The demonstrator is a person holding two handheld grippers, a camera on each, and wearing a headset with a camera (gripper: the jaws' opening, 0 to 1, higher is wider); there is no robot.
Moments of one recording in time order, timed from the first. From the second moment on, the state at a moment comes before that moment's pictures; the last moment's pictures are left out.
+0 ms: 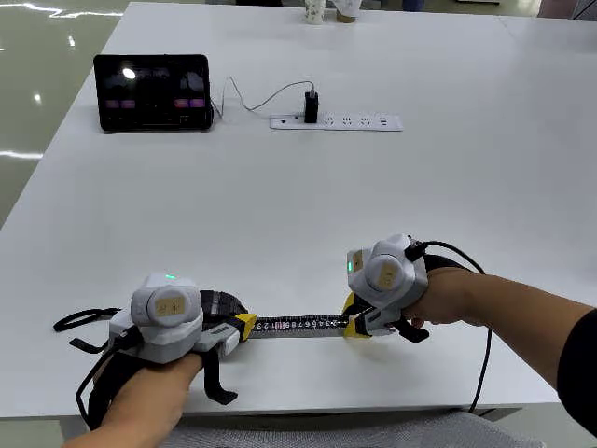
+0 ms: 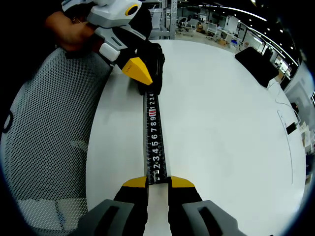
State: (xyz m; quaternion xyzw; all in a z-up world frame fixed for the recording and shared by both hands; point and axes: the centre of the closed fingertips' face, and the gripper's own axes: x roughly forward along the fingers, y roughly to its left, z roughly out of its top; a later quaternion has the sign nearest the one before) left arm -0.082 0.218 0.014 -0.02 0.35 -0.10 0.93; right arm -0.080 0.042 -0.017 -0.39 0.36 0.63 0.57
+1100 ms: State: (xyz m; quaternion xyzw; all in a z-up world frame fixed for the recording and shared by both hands) left arm -0.082 0.218 0.014 -0.03 0.35 -0.10 0.93; right arm -0.082 0.052 -0.017 -0.39 0.35 0.63 0.57
